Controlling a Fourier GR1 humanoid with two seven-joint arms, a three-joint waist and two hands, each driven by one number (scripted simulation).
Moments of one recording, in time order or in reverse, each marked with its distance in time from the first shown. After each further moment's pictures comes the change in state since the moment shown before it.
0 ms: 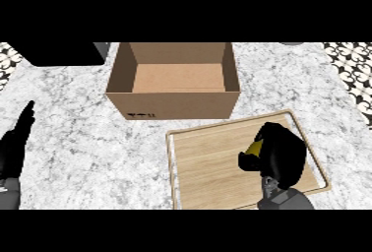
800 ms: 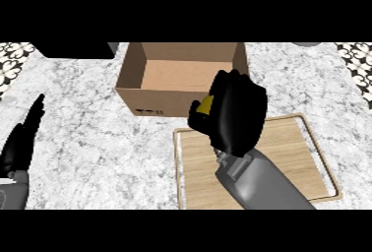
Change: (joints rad) left arm -0.047 -0.019 -0.021 0.010 -0.020 -0.015 -0.007; right arm -0.511 0.001 0.171 0.067 -0.019 0.027 0.171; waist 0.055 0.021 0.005
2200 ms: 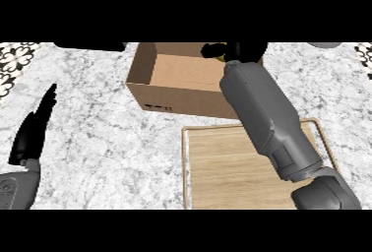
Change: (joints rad) left arm -0.072 -0.023 -0.028 0.012 -0.020 -0.011 0.005; right arm -0.541 0.002 -0.580 1.082 -0.306 -0.634 -0.216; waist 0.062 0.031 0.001
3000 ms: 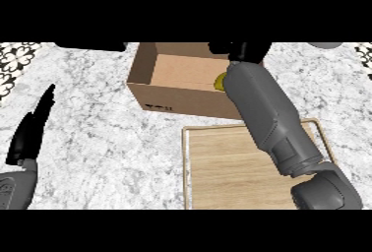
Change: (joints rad) left arm -0.003 0.011 0.011 0.020 0.004 -0.016 -0.010; right arm -0.042 -0.003 -0.129 0.133 -0.085 -0.359 -0.267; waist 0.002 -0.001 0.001
